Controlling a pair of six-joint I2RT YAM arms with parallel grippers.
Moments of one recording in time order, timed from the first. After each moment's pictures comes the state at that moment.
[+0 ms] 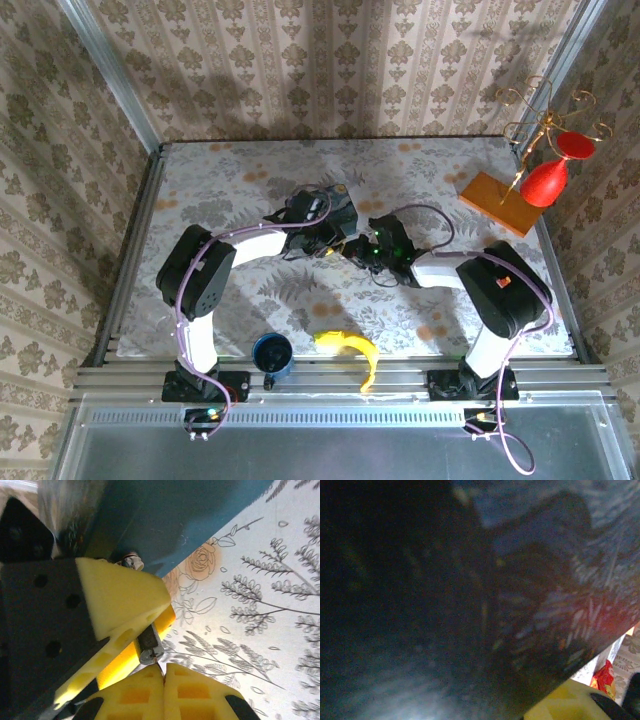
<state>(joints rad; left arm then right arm) -0.68 1.90 1.16 -0.14 0.32 -1.18 0.51 1.73 0.71 0.42 -0.34 1.12</state>
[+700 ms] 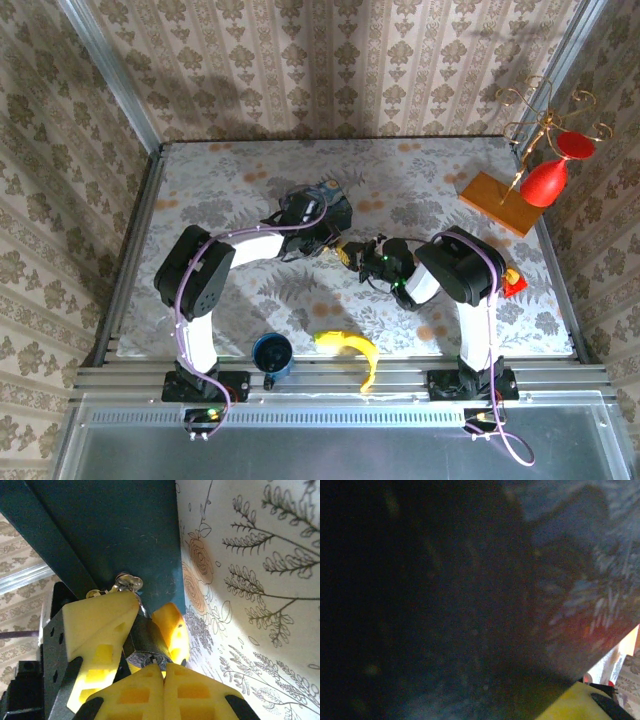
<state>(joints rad) -0.66 1.89 1.10 -0.05 0.26 -1.19 0.52 2.03 0.55 1.24 -0.33 1.78</state>
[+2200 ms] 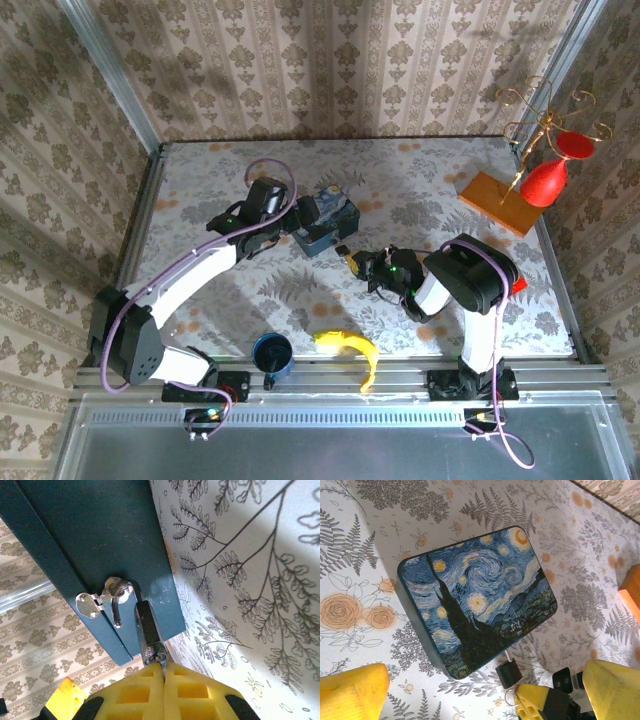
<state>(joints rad) -0.63 1.41 1.11 -0.44 -0.06 -0.79 0.53 1.94 0.41 1.25 -0.26 1.80</state>
